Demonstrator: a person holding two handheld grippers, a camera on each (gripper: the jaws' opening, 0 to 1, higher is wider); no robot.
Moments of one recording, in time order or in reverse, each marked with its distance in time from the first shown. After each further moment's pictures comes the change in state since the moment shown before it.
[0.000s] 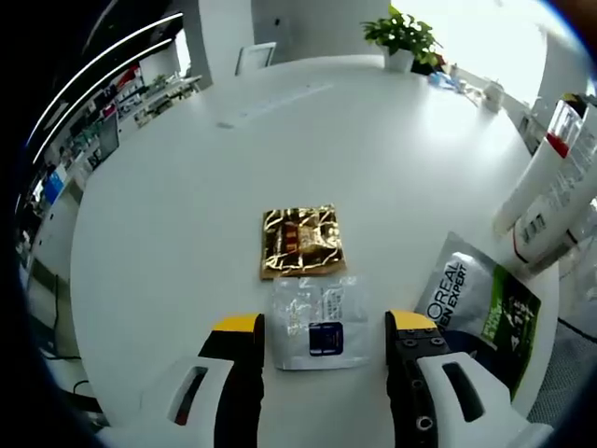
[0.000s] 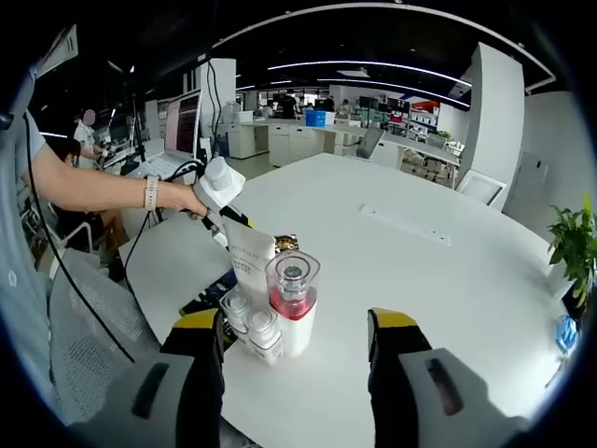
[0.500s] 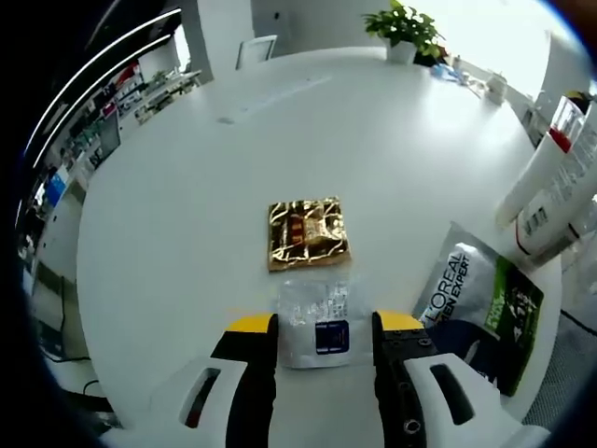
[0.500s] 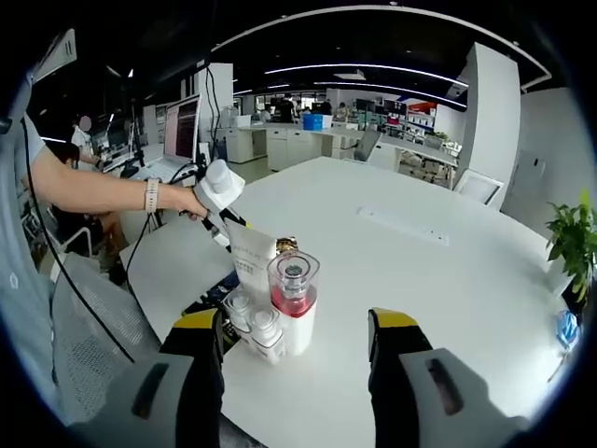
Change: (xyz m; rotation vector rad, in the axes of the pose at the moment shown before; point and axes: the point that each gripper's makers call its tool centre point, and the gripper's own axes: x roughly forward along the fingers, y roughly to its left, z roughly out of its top) left arm -0.012 0.006 -0.009 0.054 0.060 0.030; right arm -0.008 0.004 -0.001 0.014 -0.015 -0.007
